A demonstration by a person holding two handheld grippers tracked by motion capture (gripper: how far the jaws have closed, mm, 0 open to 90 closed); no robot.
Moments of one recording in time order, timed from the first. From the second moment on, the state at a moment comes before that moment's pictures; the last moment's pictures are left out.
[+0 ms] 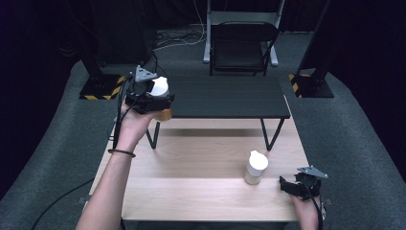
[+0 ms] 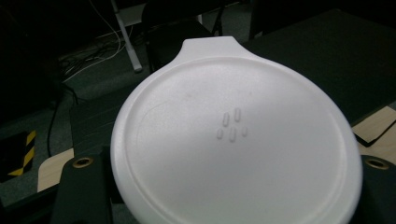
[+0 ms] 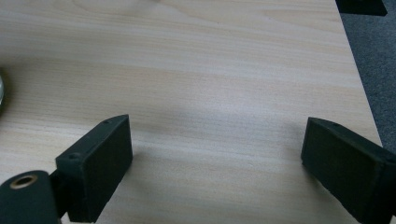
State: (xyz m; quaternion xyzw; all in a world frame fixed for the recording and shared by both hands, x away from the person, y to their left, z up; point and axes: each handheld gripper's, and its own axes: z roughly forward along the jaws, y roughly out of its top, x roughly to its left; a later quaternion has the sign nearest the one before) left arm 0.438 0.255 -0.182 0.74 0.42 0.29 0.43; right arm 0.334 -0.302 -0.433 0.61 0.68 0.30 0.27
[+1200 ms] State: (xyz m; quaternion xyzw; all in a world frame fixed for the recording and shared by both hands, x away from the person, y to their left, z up) left arm 0.490 0.224 -0.185 0.73 0.46 0.28 0.42; right arm 0.334 -0.303 -0.433 0.61 0.68 0.30 0.27
